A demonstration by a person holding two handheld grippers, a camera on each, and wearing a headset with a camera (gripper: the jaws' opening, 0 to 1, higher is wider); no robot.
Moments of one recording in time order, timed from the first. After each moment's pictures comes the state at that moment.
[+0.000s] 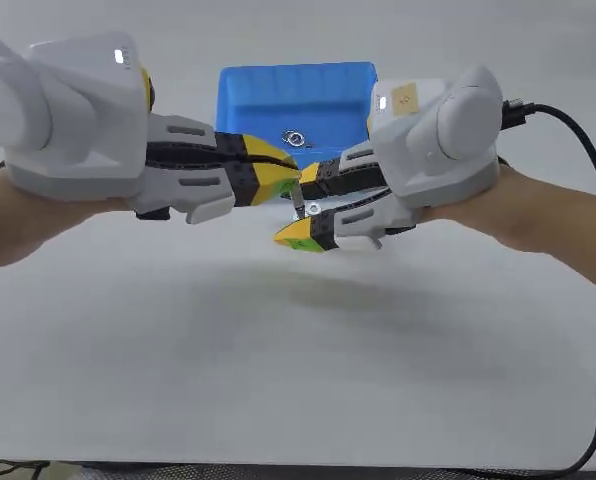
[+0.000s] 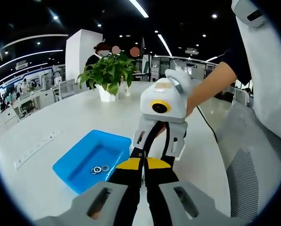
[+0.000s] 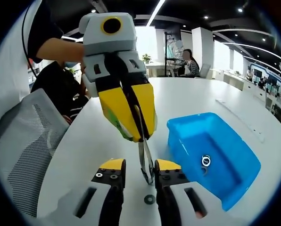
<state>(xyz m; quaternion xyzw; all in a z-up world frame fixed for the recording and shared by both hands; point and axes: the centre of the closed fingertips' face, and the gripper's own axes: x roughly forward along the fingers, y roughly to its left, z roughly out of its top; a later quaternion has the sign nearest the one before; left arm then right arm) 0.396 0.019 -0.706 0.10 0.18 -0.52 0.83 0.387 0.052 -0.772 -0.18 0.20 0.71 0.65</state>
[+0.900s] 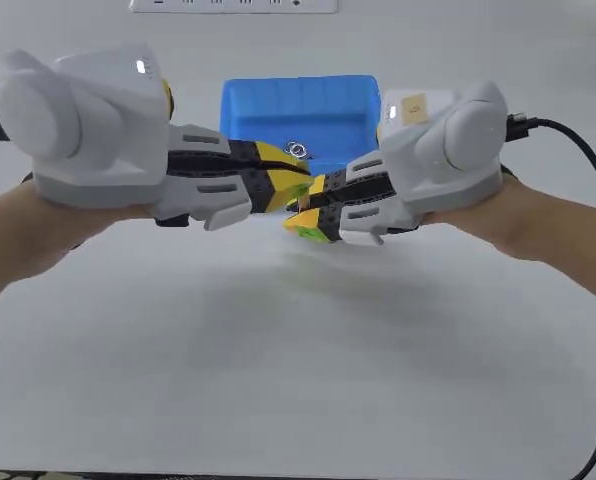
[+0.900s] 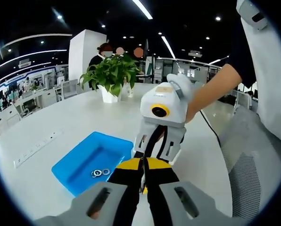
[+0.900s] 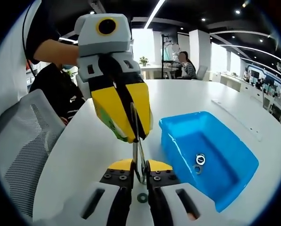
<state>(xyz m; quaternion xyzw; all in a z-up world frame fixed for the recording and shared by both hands) 0.405 0.010 -0.704 0.10 0.17 -0.51 0.84 0.397 0.048 -0.772 -0.17 0.20 0.71 0.66</state>
